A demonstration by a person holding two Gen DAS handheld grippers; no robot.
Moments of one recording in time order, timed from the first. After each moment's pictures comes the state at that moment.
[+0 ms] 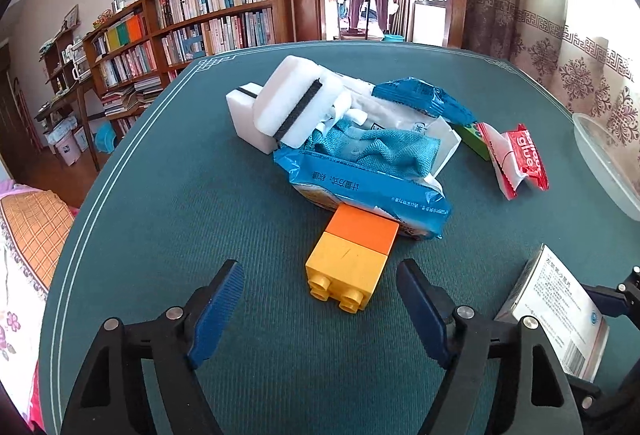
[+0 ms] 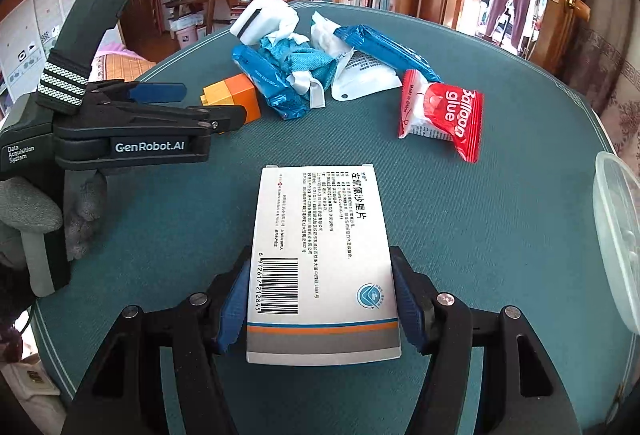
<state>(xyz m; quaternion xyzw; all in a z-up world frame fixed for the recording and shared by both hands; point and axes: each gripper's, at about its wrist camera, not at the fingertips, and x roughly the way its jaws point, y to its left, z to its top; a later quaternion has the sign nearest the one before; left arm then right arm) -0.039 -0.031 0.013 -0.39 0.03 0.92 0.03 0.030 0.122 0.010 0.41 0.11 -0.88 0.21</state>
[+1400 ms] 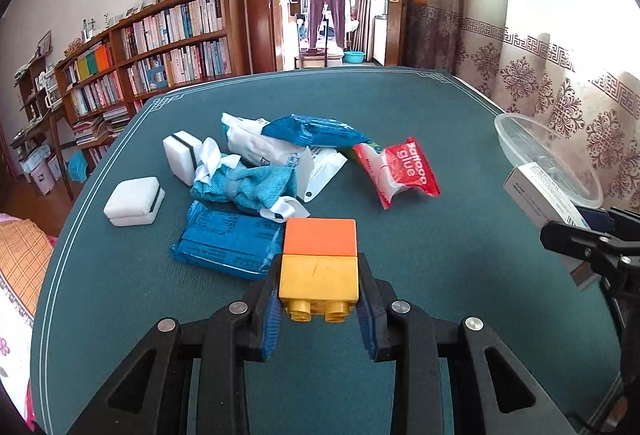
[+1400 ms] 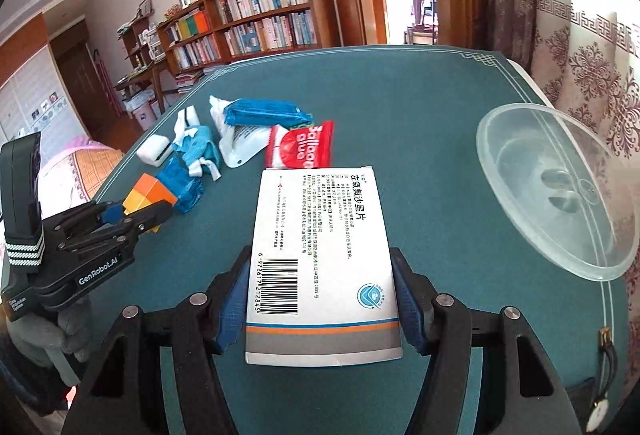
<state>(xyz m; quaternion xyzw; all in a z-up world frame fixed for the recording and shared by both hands) 0.001 0.037 0.048 -0.35 0.05 0.93 0.10 0.020 0.245 0.059 0.38 -0.04 -0.92 0.12</state>
